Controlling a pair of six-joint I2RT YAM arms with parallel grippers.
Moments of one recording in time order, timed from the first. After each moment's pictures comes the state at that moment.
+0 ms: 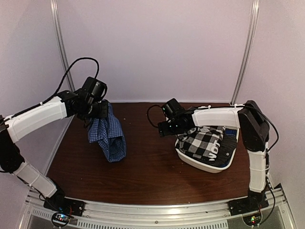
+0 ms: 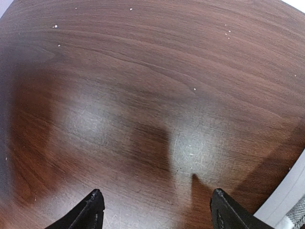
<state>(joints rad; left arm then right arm) -0.61 1.46 1.30 -0.64 -0.48 -0.46 0.76 2.06 1.54 -0.40 0.18 0.44</state>
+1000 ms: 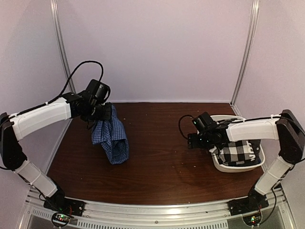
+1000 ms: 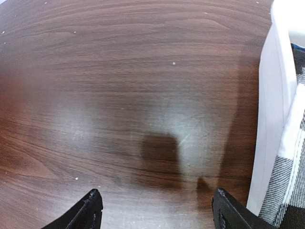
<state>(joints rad) -0.61 1.50 1.29 -0.59 -0.43 -0.44 0.68 1.62 0.94 -0.31 0.27 0.58</state>
